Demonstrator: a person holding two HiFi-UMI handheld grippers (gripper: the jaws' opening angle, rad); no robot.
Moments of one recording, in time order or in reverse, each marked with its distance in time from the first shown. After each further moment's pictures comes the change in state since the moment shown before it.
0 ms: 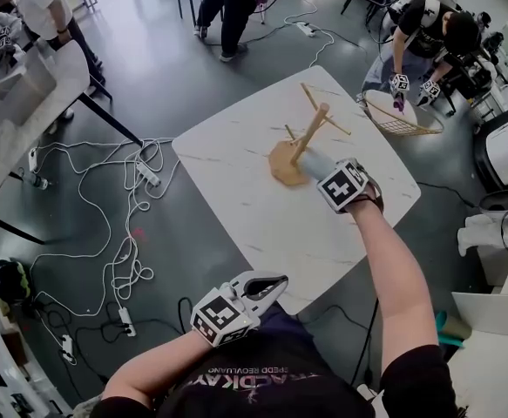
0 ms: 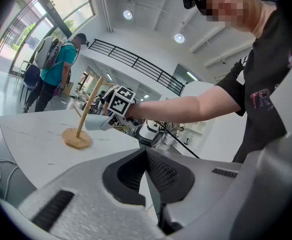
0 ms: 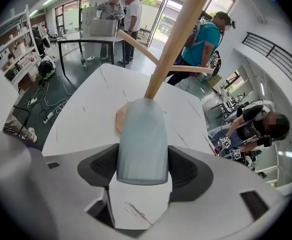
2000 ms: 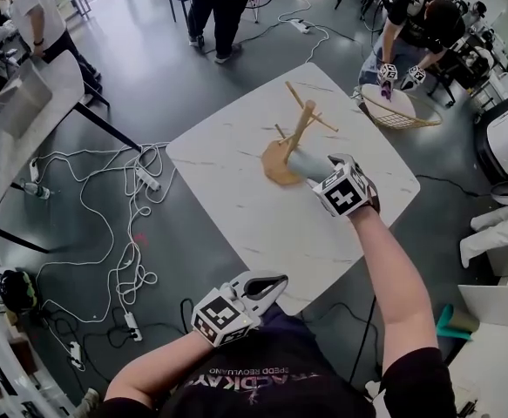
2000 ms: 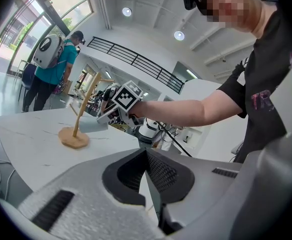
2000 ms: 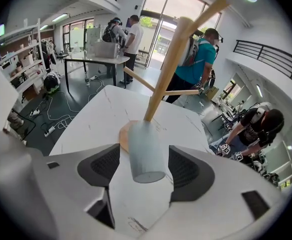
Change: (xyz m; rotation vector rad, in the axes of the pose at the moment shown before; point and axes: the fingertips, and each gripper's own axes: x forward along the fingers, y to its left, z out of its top) left arm 0.015 0.000 -0.002 0.006 0.030 -0.008; right arm -0.025 0.004 0.018 0.042 -0.212 0.025
